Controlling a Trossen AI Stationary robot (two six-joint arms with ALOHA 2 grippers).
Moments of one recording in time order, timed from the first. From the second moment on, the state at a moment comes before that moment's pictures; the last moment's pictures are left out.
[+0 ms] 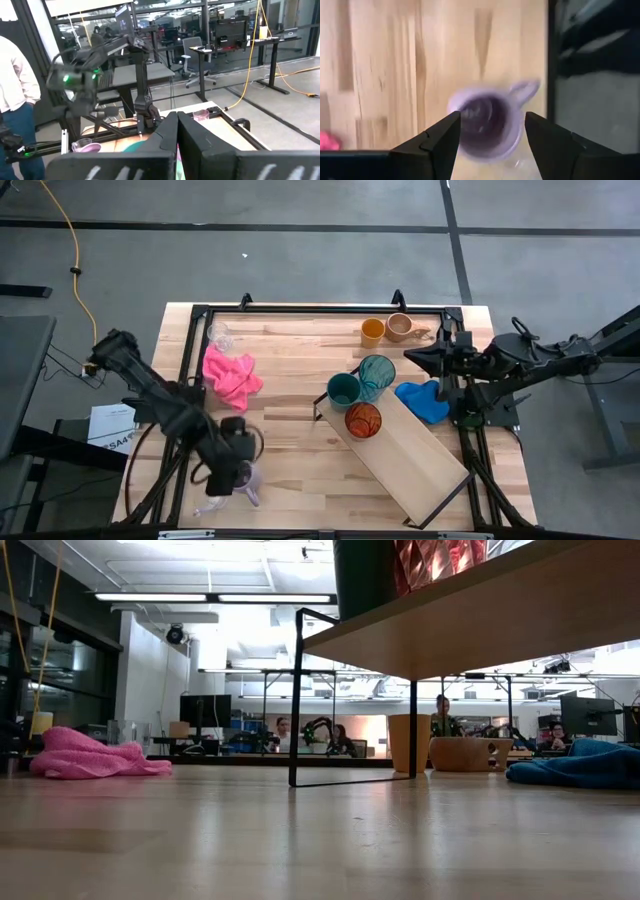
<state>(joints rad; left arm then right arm) -0.61 1.40 1.23 -1.02 -0.05 -0.73 0.25 0.69 0.89 -0.16 0.42 0.11</state>
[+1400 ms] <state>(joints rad) -0.63 1.54 1.07 -0.97 -0.15 -0.80 0.25 0.69 0.89 -0.18 0.42 0.11</state>
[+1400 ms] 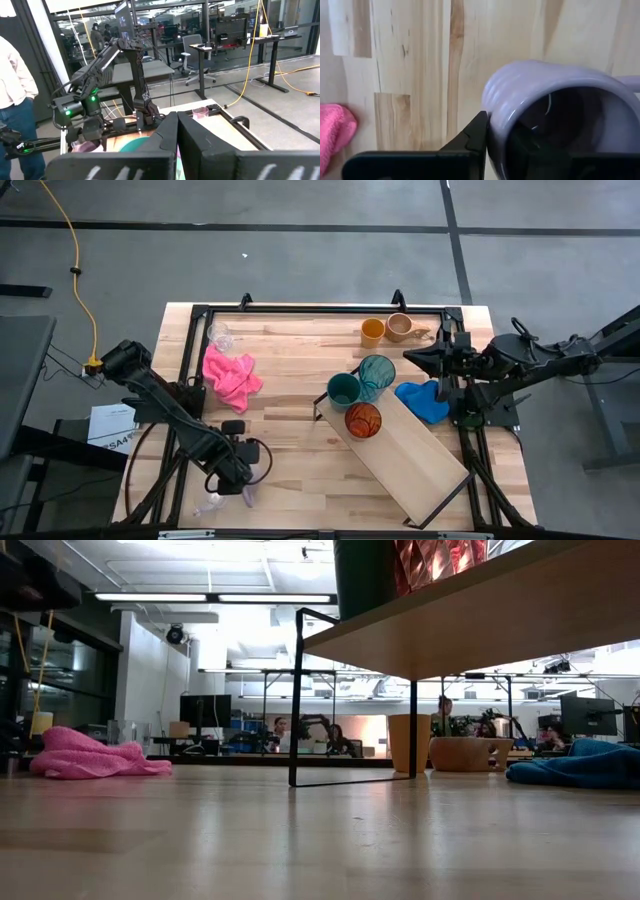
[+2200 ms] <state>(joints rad) -0.02 1.35 1.60 -1.37 -0.53 -0.47 0.25 0.69 0.89 -0.18 0.42 0.11</state>
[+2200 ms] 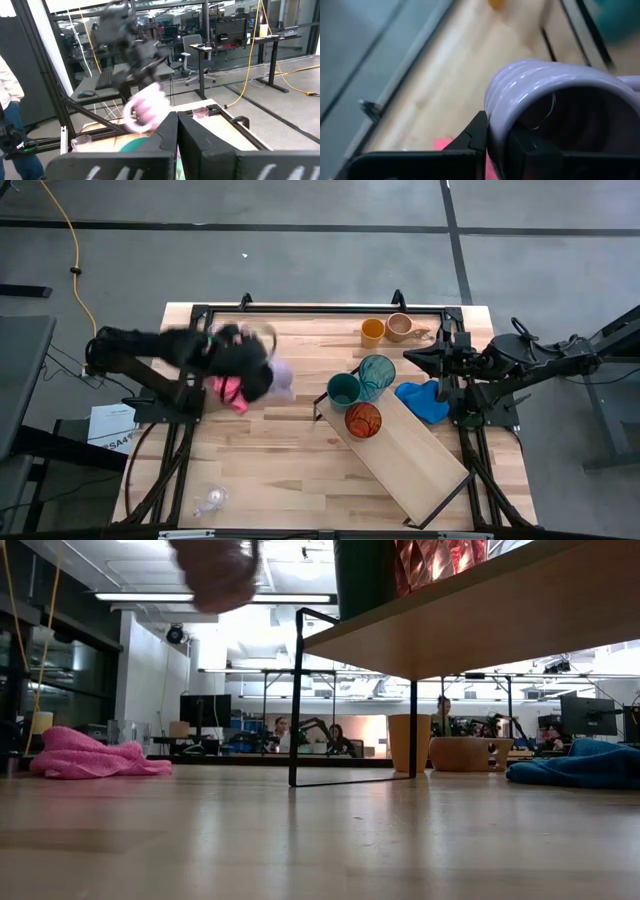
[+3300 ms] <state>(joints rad) 0.44 1.97 1.81 -1.08 -0.17 -0.24 0.25 0.69 0.89 -0.17 0.42 0.13</state>
